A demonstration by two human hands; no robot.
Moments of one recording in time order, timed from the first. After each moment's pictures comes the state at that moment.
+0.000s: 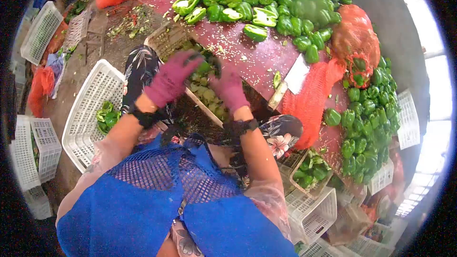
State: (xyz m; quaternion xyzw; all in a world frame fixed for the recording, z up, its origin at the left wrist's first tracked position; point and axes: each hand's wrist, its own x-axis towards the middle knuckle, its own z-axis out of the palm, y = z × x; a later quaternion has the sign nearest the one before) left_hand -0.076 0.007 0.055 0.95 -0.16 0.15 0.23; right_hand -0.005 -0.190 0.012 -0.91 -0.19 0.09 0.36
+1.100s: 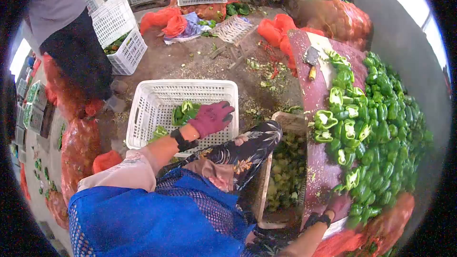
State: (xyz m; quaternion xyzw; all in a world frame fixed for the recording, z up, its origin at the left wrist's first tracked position) left_hand -0.209 0.184 0.032 0.93 0.32 0.10 0.14; right_hand 0.204 -0.287 -0.038 -0.99 -0.08 -0.02 0.12
